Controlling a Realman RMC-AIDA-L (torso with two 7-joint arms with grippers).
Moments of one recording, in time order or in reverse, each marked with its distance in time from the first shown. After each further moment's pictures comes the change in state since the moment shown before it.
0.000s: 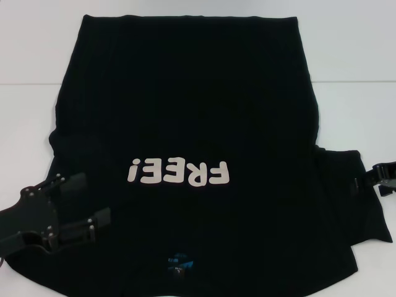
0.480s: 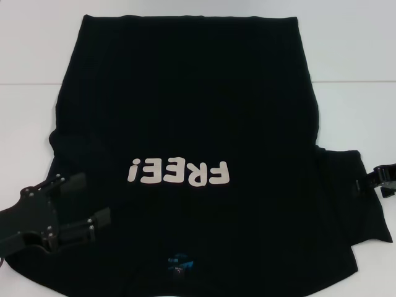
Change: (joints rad) left arm 0.001 0.000 0.000 0.000 0.000 0.000 0.000; right arm 0.000 0.001 -0.011 0.006 -0.013 0.014 0.001
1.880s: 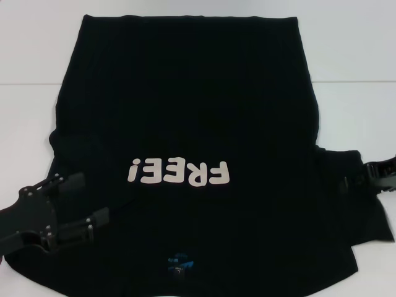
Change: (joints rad) left arm 0.000 0.003 0.000 0.000 0.000 -0.003 0.000; right arm 0.014 -0.003 0.009 0.029 0.053 -0.006 -0.007
